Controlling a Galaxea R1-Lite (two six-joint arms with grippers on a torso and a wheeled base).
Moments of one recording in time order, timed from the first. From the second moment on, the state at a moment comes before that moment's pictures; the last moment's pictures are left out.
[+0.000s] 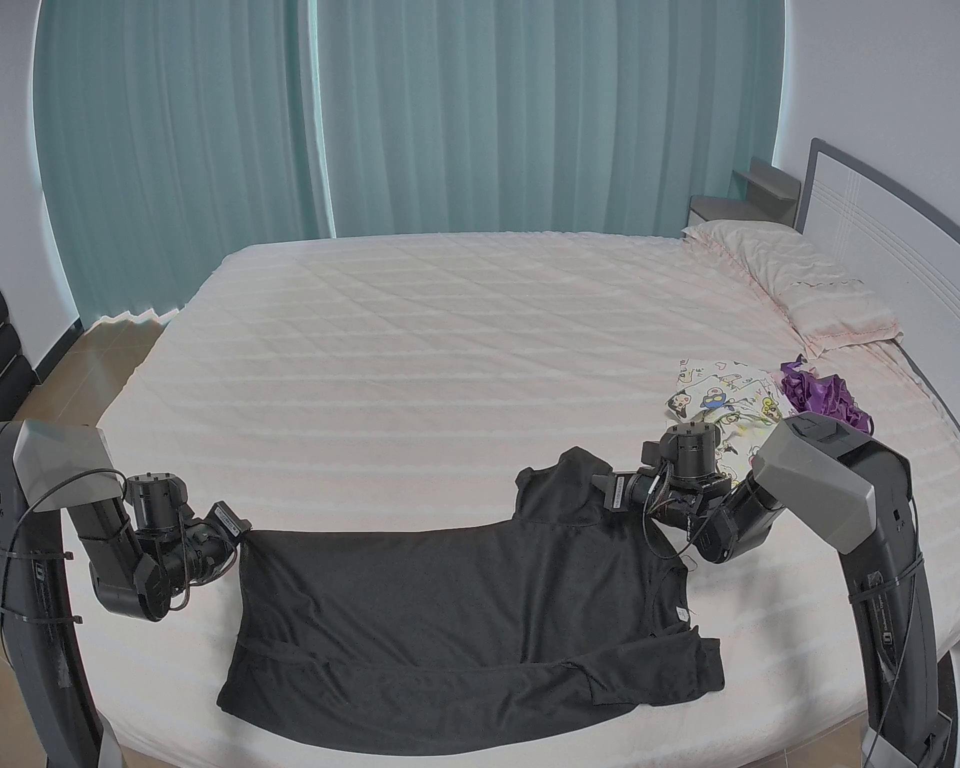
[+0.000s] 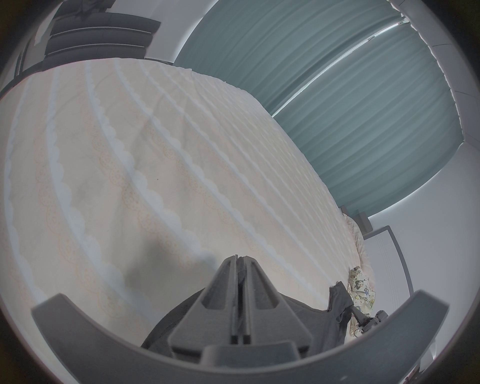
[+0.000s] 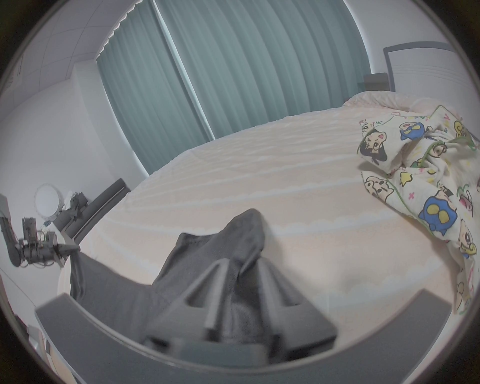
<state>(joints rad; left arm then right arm) 0.13 2.35 -0.61 -1.21 -0.22 -0.78 0.28 2.63 -1.34 -0.87 0.15 0.24</state>
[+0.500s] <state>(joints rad) 0.15 2.35 -0.60 -1.27 -0.21 -0.78 0.27 2.60 -1.40 -0.87 0.09 0.29</state>
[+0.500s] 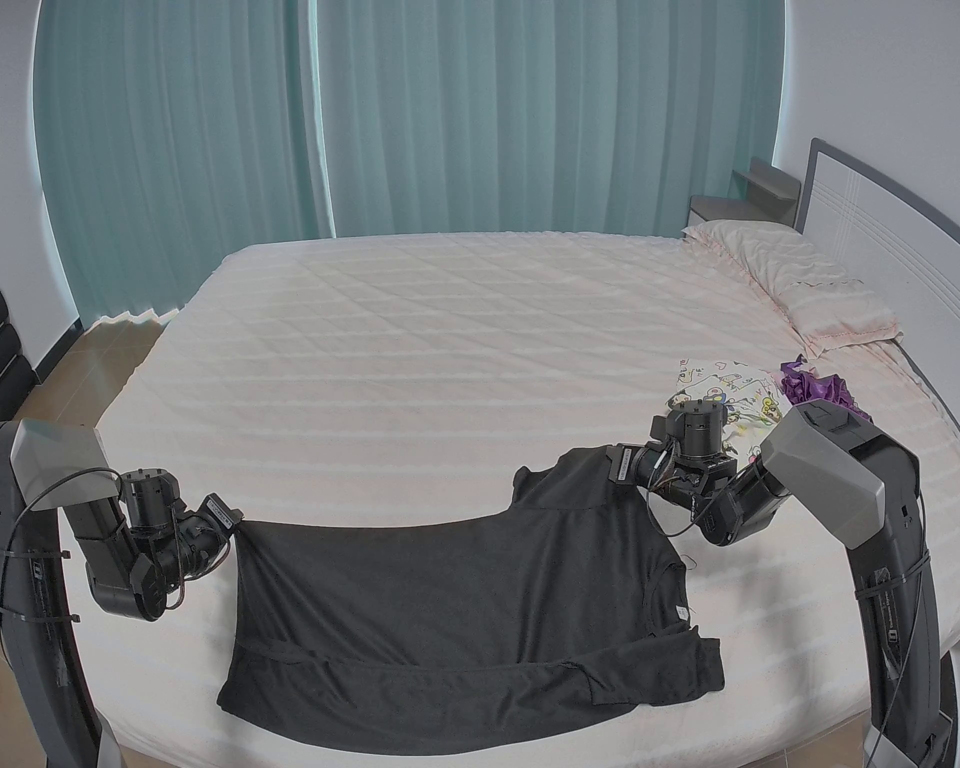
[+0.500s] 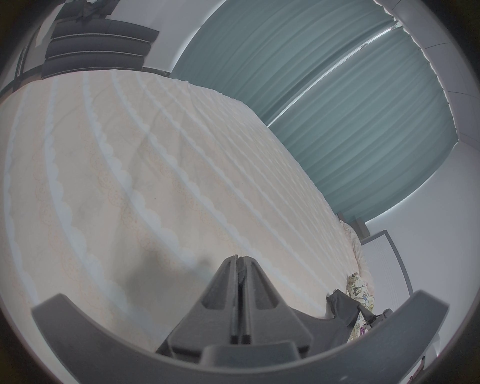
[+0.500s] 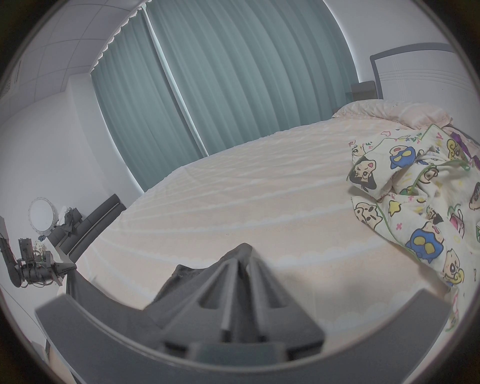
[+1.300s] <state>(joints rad) 0.15 2.36 -0.60 -1.27 -0.21 -0.78 0.21 2.58 -1.27 -0.79 0.31 0.21</state>
